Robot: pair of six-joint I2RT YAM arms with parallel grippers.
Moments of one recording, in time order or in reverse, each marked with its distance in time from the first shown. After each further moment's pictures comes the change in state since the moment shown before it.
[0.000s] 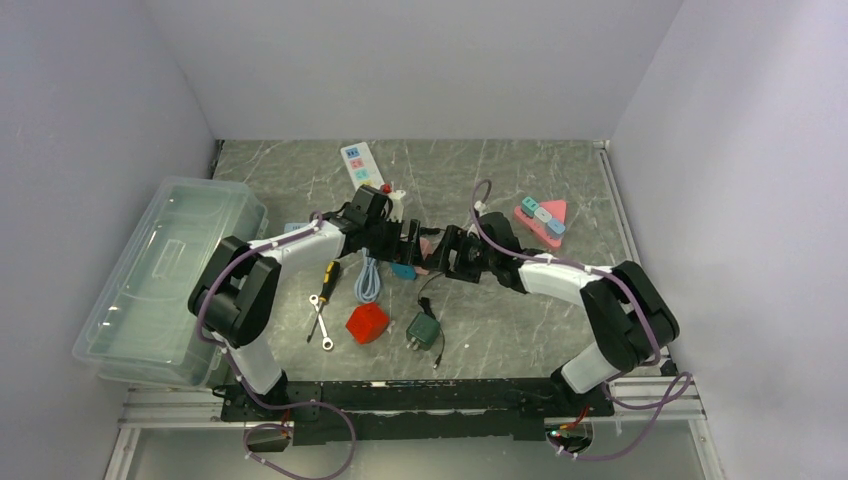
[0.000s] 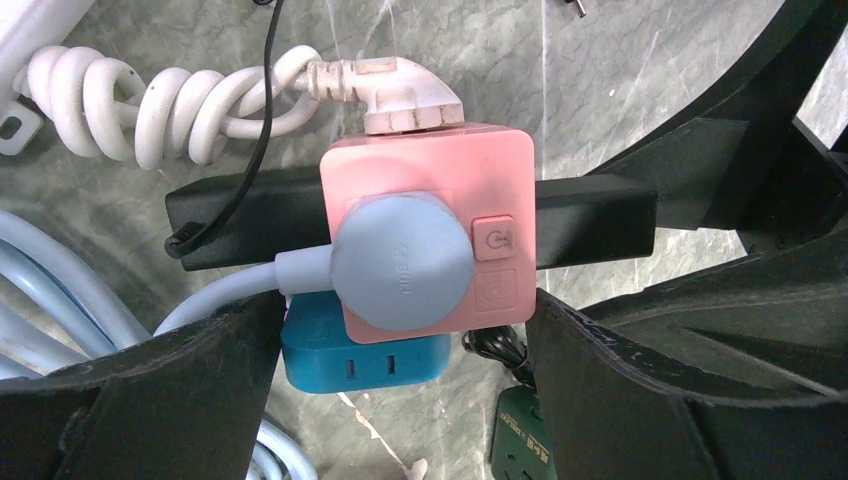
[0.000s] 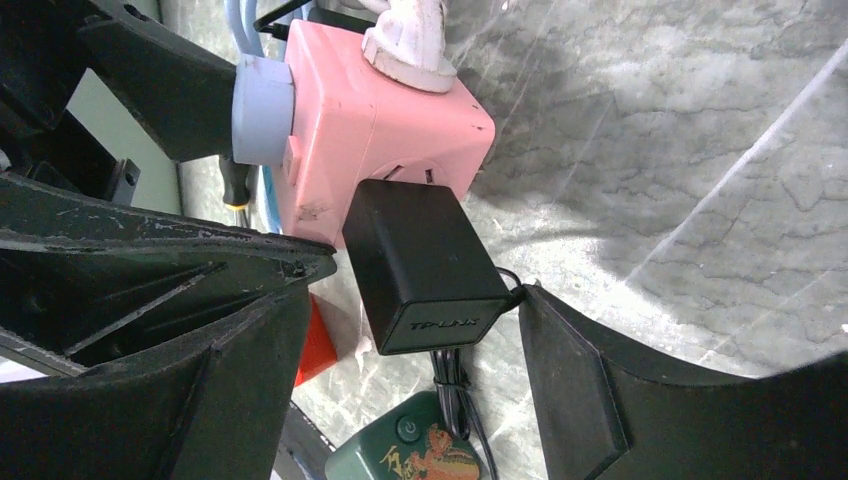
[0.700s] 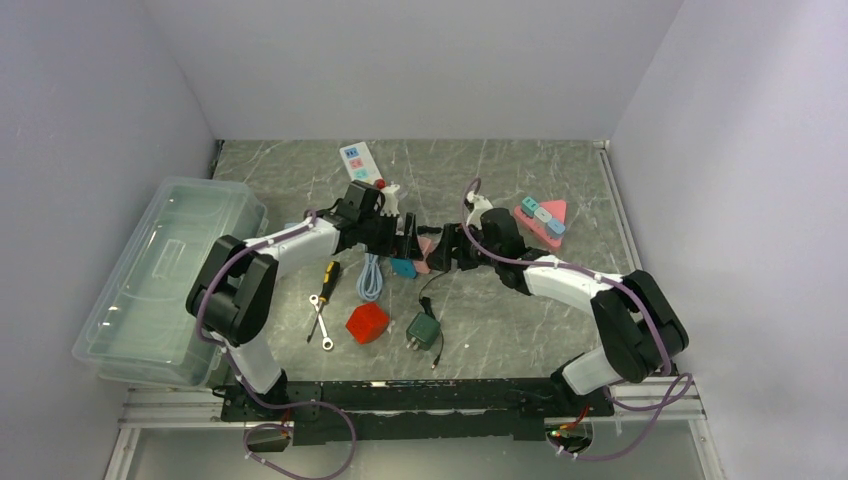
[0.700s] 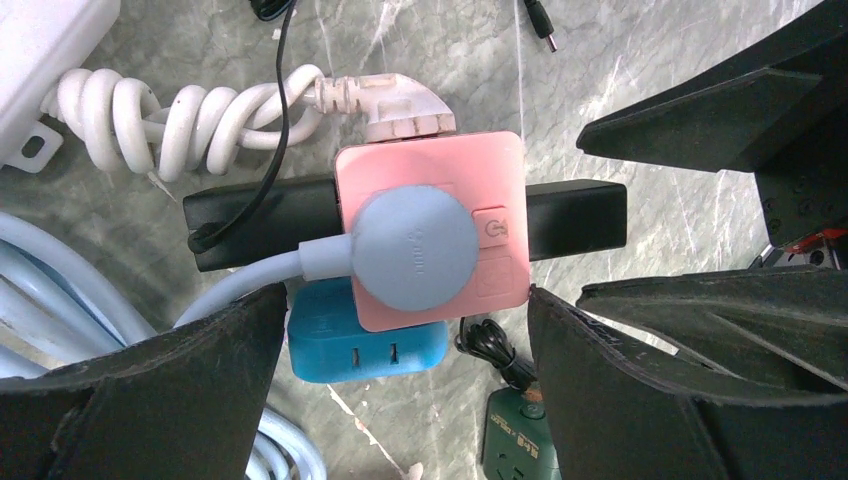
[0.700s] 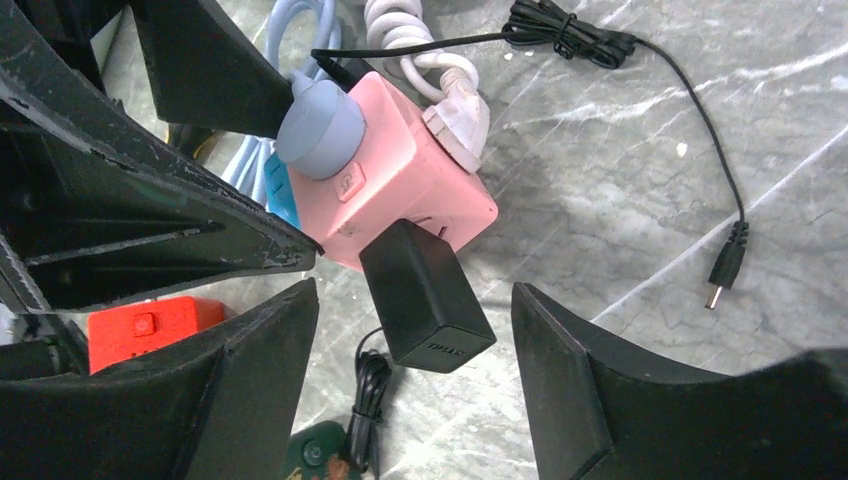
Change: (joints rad) left arm 0.047 0.000 0.001 0.037 0.076 -0.008; right arm -0.003 -0.071 -0.004 0.060 0.075 -0.343
